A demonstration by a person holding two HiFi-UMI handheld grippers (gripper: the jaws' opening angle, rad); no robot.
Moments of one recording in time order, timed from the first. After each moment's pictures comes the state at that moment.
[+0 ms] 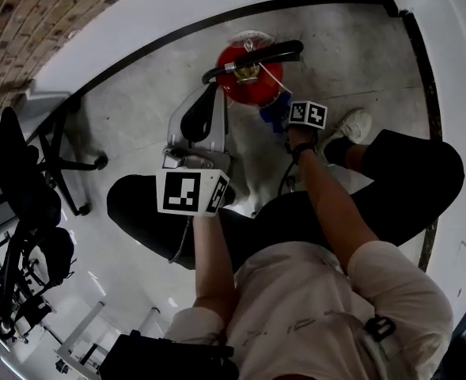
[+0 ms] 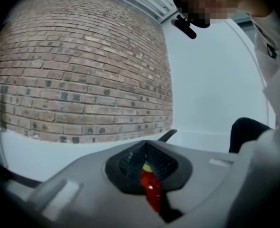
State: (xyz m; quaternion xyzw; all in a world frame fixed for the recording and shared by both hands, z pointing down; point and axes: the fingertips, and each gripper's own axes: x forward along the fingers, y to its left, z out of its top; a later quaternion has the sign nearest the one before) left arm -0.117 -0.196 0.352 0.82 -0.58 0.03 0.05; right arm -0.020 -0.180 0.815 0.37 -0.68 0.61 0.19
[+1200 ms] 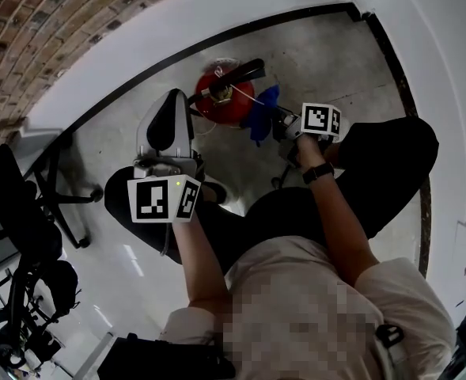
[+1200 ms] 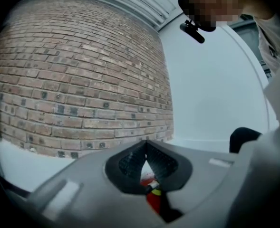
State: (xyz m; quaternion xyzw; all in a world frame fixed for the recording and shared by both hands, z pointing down) left arm -0.126 -0.216 0.295 0.82 -0.57 0.01 0.02; right arm -0.005 -0.222 0.574 0.26 -0.74 0.62 -0.06
